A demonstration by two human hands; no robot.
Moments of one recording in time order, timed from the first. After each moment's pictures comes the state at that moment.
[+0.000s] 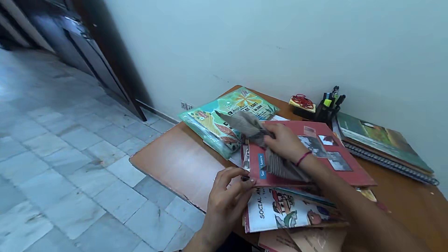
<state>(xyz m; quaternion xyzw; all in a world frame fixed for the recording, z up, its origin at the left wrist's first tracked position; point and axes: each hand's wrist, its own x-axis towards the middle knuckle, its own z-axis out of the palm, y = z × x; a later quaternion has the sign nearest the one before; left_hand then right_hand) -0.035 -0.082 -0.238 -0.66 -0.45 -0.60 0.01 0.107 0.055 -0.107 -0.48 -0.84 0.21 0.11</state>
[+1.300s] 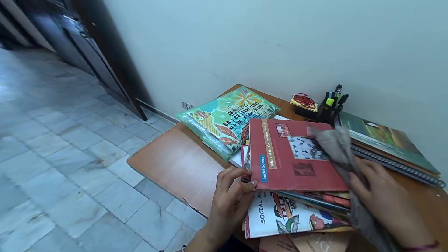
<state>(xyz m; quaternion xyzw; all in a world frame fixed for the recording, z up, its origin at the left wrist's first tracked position) -0.029 -0.071 -0.242 -0.67 -0.42 -0.61 0.03 0.279 -0.014 -0.150 -0.59 -0.77 -0.04 0.24</state>
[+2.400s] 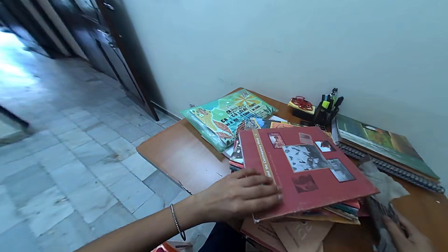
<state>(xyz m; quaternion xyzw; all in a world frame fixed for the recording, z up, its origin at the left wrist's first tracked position) -0.023 -0.072 -0.192 -0.91 -0.21 -0.34 0.14 0.401 -0.056 -0.224 -0.70 -0.61 0.18 0.33</state>
